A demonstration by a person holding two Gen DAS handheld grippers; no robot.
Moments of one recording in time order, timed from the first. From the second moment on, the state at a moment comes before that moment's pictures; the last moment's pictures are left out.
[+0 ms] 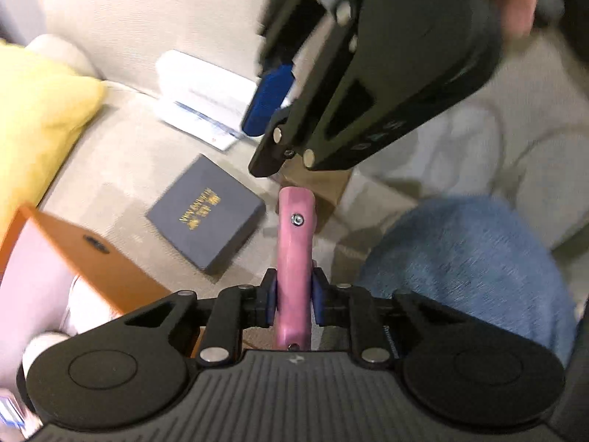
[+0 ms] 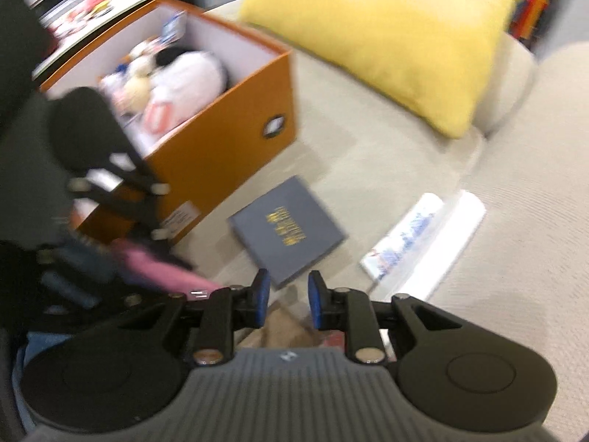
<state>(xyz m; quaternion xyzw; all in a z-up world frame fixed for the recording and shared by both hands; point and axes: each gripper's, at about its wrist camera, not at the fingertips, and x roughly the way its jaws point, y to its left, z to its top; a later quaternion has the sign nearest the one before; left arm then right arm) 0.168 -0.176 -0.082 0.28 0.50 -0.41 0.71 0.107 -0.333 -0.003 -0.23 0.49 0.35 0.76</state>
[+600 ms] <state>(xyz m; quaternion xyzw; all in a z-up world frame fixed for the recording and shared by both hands) 0.190 -0.072 0.042 0.05 0.45 -0.34 0.82 0.096 -0.337 -0.026 -0.27 0.45 0.35 0.77</state>
